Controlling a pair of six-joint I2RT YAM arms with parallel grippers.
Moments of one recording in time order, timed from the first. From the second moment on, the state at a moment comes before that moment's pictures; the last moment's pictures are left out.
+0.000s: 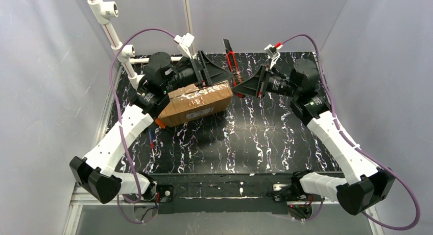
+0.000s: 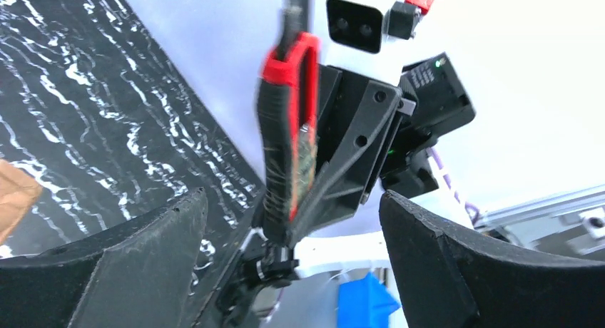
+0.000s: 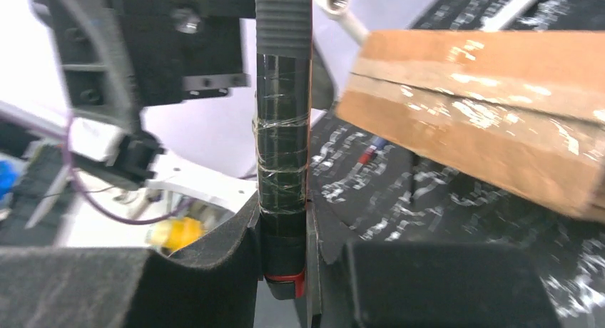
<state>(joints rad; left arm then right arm) -0.56 1.29 1.41 -0.14 0.57 -0.86 0.47 1.12 1.20 -0.11 -0.79 0.68</state>
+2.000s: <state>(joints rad) -0.67 1.39 1.00 1.08 -0.30 -1.03 0.89 1.51 1.14 0.98 0.42 1.36</state>
